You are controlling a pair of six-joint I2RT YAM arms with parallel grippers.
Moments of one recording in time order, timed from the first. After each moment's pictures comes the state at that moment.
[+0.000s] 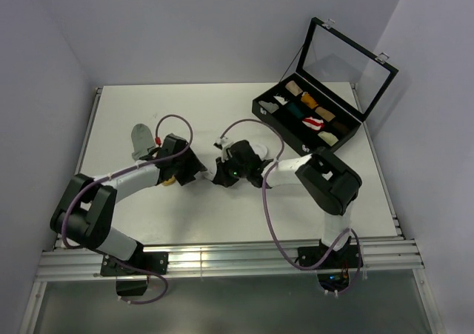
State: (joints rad) left arm -0.46 1.53 0.77 -0.18 0.04 -1.04; right arm 0.81 1.86 0.91 0.30 -0.24 0.26
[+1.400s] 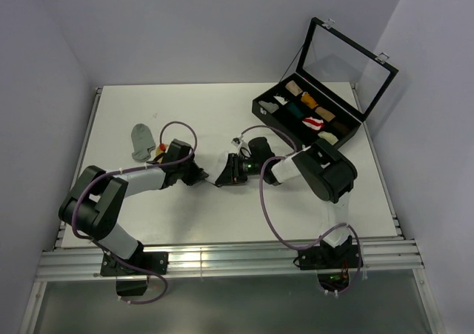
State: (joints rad) left arm -0.49 1.59 0.69 0.02 0.06 -1.16; right arm 0.60 1.99 0.82 0.60 -0.73 0.76
